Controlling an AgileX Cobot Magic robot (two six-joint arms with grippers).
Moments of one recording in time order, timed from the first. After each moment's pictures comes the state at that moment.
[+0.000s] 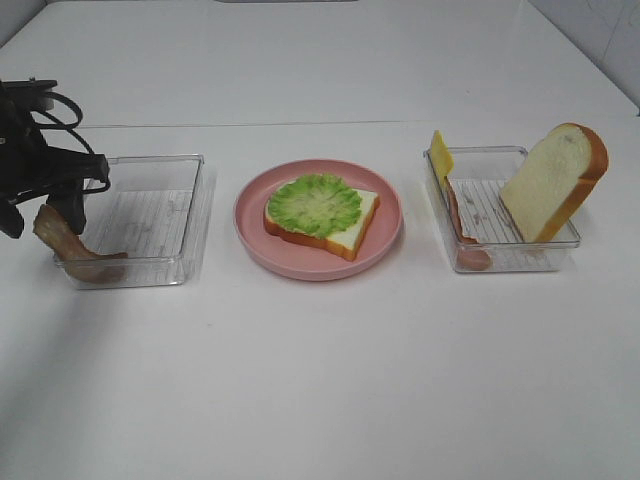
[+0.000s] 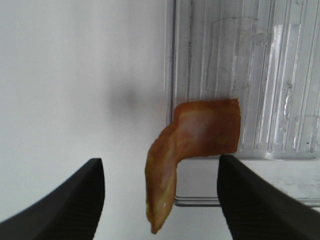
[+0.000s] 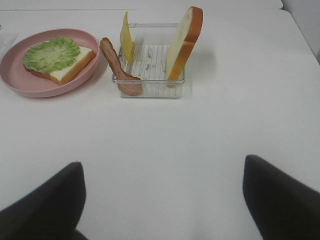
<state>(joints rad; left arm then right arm) -0.10 1.96 -1.33 -0.02 0.85 -0.23 0.00 -0.01 -0.51 0.05 1.07 -0.09</state>
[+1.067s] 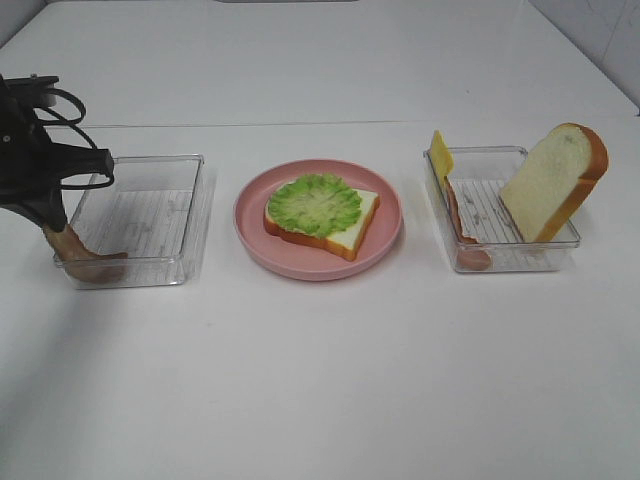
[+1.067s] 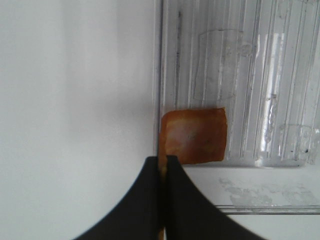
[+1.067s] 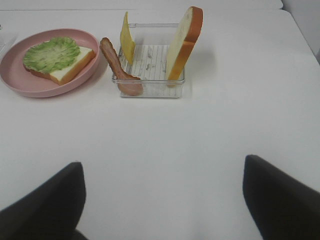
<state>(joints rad) -0.10 1.96 -1.33 -0.05 0.82 -0.23 0.00 -0.01 -0.51 0.05 1.07 -0.09</state>
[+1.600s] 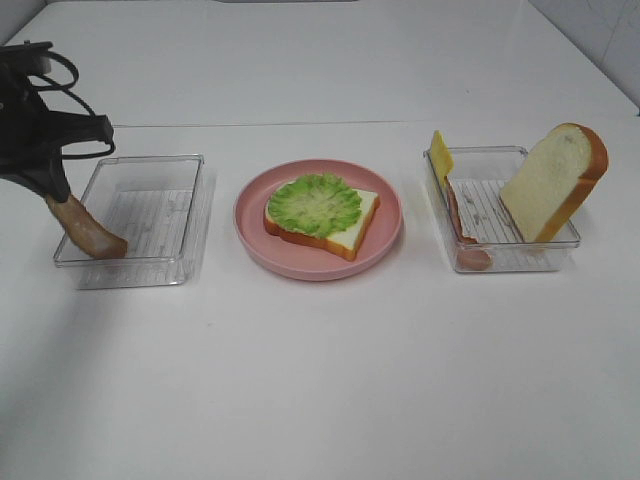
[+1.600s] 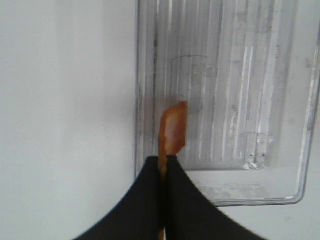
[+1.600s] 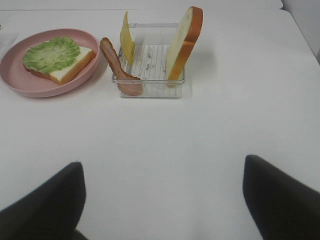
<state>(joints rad) -0.10 1.93 -1.40 -0.10 0.87 -0.20 0.00 -0.01 -0.51 0.05 1.07 -0.09</state>
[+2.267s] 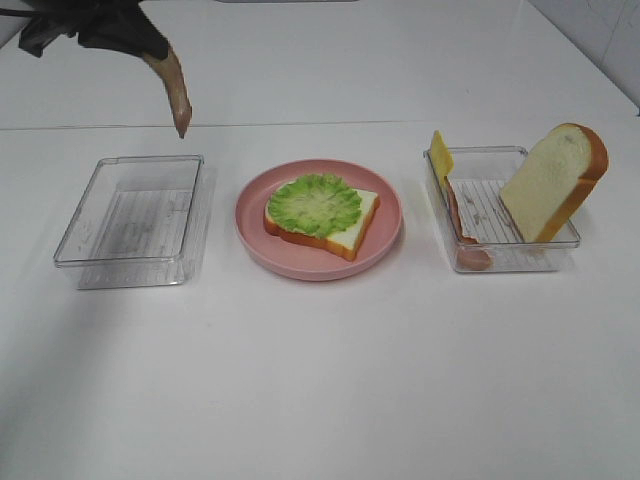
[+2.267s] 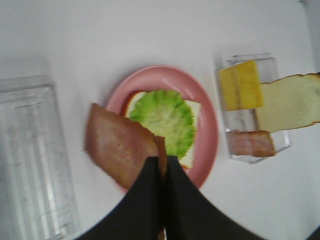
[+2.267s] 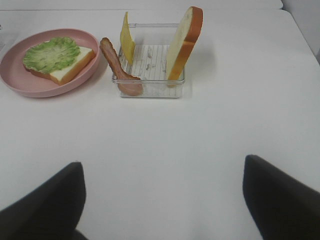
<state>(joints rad) -0.11 1.95 -1.70 -0.76 0.94 0.20 0.00 -0.01 -0.51 0.05 1.07 -0.09</state>
